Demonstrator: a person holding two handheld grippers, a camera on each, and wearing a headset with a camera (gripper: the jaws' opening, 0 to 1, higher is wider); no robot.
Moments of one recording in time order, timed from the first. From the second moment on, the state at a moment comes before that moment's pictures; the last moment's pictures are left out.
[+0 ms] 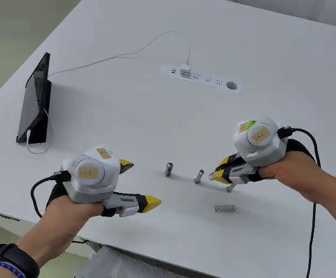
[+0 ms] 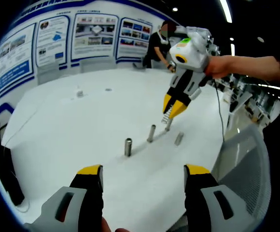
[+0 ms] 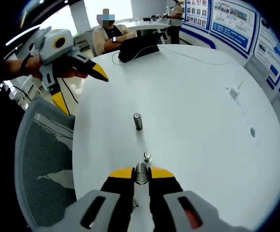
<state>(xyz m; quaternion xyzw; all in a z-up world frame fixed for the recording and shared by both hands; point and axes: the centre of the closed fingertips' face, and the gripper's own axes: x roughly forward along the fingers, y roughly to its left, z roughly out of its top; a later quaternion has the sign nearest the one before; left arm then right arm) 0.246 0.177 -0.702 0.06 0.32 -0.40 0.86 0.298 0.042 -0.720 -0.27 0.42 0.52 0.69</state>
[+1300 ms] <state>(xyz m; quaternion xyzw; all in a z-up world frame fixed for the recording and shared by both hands) 0.235 0.198 -0.709 0.03 0.34 -0.38 0.86 0.311 0.065 -0.749 -0.32 0.43 0.53 0.65</state>
